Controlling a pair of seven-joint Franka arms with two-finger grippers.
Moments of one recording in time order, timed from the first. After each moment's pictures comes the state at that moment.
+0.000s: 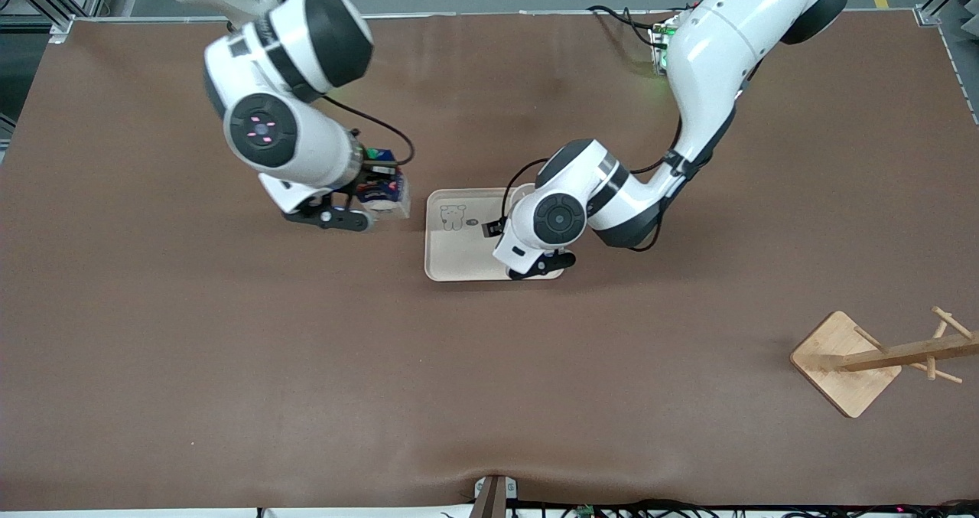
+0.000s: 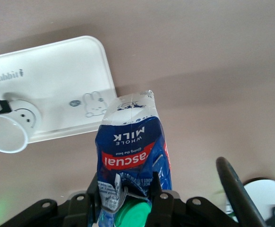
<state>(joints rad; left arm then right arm) -0.25 0.77 -0.55 -1.38 0.05 1.87 -0.98 0.71 0.33 -0.21 -1.51 0.29 1.54 0.66</state>
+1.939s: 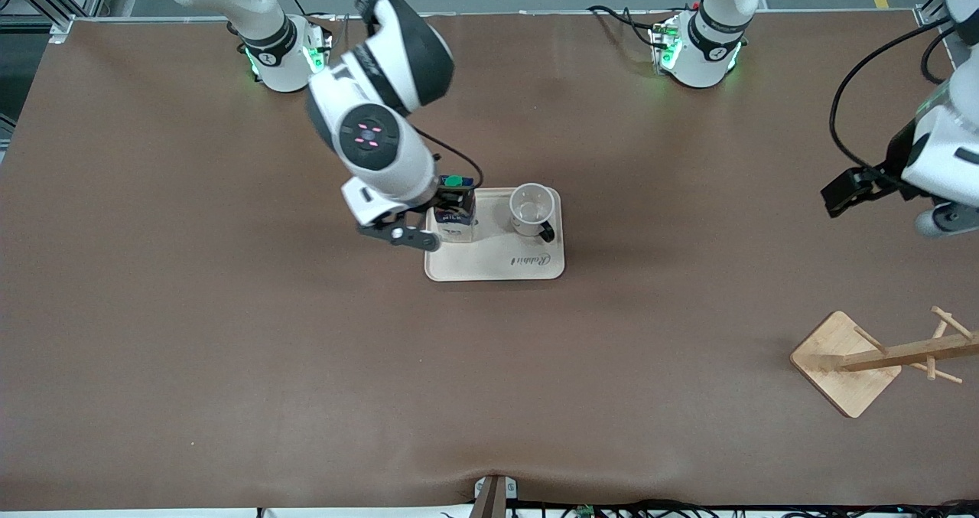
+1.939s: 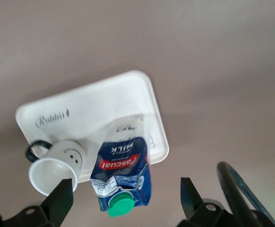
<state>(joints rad) 0.03 0.10 -0.17 -1.44 0.16 1.54 -0.32 0.82 0.47 -0.31 -1.36 0.31 1.68 0.77</state>
